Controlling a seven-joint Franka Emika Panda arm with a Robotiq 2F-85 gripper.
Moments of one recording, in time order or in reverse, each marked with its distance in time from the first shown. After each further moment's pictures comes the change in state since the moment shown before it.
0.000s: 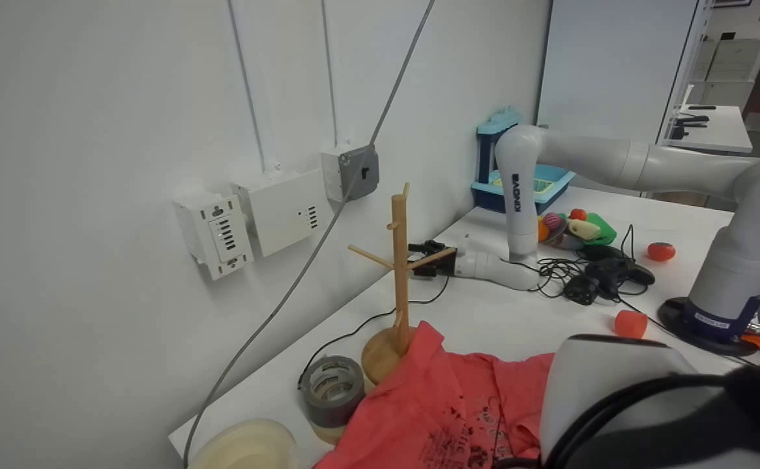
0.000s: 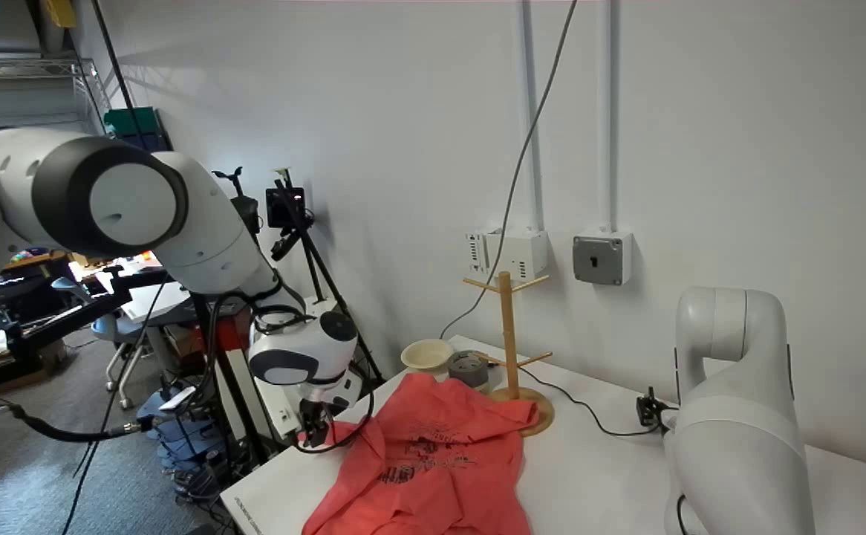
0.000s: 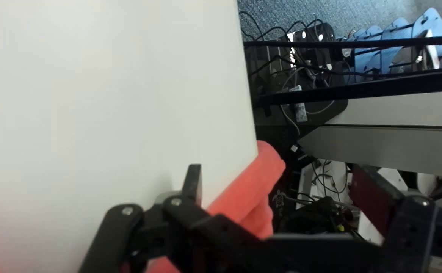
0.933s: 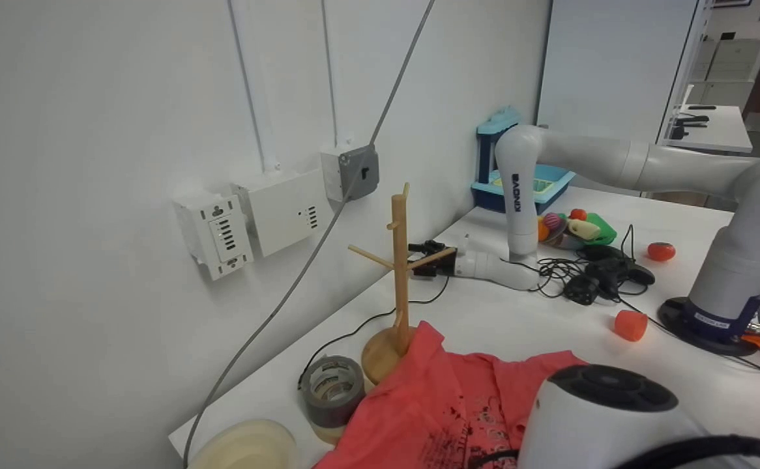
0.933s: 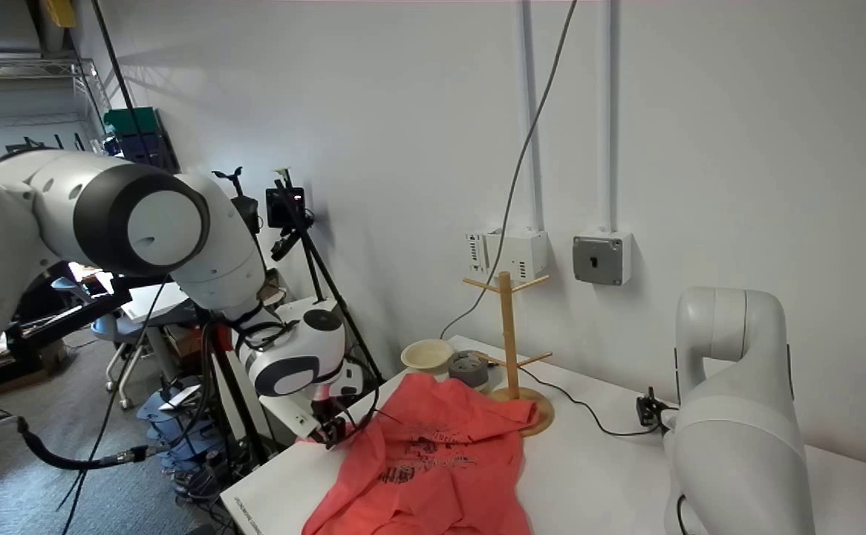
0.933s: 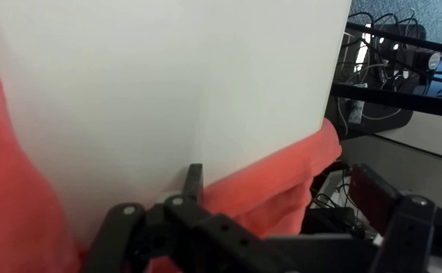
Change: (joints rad) arm 0.011 0.081 0.023 0.025 -0.399 0.222 0.082
